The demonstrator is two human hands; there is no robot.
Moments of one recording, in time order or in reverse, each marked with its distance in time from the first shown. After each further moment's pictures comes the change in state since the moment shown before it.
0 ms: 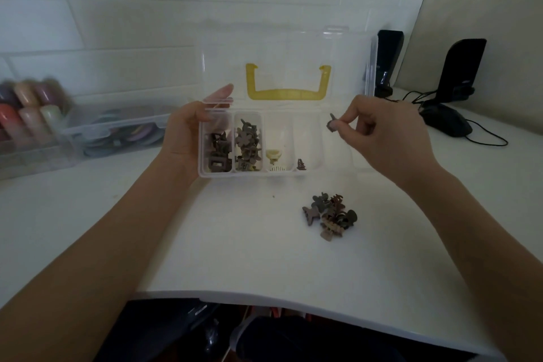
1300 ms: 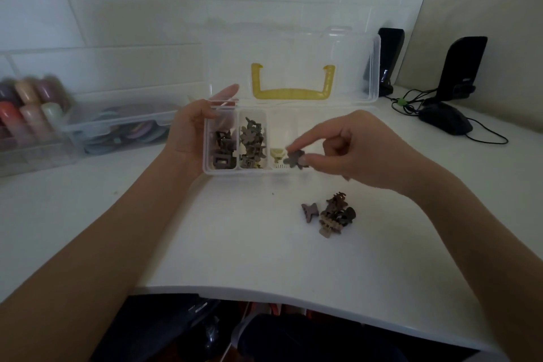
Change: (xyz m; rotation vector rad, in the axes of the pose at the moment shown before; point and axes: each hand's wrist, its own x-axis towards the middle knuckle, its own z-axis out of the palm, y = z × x) left_hand 0.000 -0.002 0.004 0.062 0.039 -0.029; right_hand -0.006 -0.033 -0.010 0.451 -0.483 -0.123
